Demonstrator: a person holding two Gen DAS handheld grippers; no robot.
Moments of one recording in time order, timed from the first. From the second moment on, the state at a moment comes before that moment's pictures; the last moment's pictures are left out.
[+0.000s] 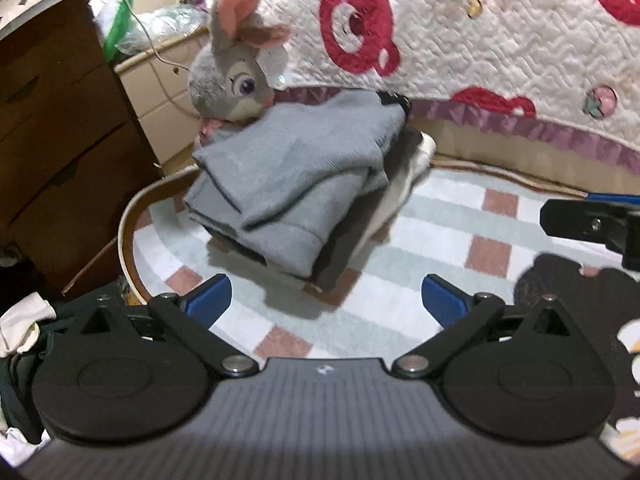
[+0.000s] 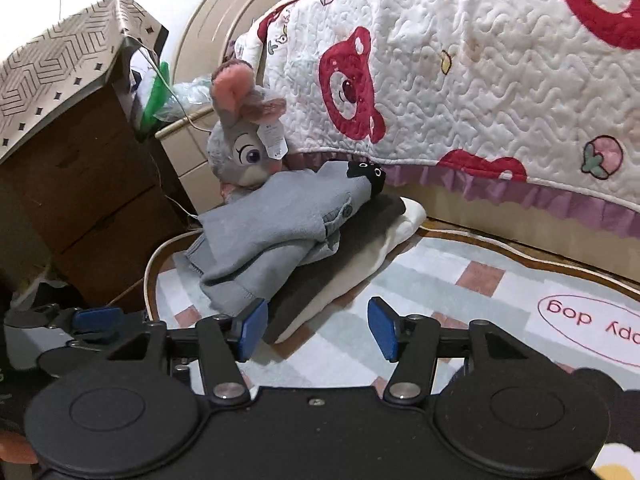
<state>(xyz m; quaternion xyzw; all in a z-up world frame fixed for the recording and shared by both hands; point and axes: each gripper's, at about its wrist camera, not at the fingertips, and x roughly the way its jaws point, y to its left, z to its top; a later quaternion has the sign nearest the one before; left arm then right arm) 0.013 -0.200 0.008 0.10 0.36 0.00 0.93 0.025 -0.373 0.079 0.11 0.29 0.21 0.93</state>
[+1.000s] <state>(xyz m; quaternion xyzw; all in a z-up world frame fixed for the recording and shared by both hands) -0.002 -0.222 -0.003 0.15 0.35 0.00 0.92 -0.005 -0.375 0.059 0.10 0.31 0.21 0.92</state>
